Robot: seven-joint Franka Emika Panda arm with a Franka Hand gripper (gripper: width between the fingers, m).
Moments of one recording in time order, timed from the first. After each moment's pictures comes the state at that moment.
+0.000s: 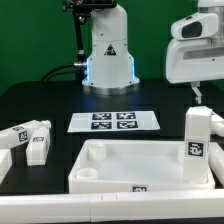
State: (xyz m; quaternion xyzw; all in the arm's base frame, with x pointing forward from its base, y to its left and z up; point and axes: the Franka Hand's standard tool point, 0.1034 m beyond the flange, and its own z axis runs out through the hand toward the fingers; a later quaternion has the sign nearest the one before) arm 0.489 0.180 0.094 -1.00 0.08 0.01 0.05
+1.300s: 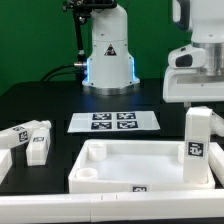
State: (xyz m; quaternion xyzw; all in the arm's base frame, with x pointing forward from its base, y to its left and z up) arm 0.403 0.196 0.019 -0.99 0.10 0.01 0.03
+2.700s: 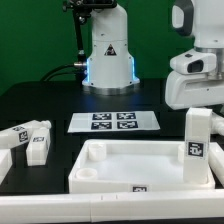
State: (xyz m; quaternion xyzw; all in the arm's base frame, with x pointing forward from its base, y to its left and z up) arm 0.409 0.184 0.022 -0.98 -0.19 -0.02 0.02
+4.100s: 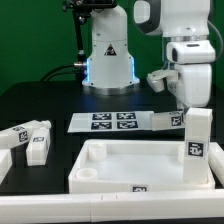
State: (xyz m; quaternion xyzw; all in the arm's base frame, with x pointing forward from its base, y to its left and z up) arm 0.416 0.135 0.035 -0.66 -0.75 -0.05 -0.04
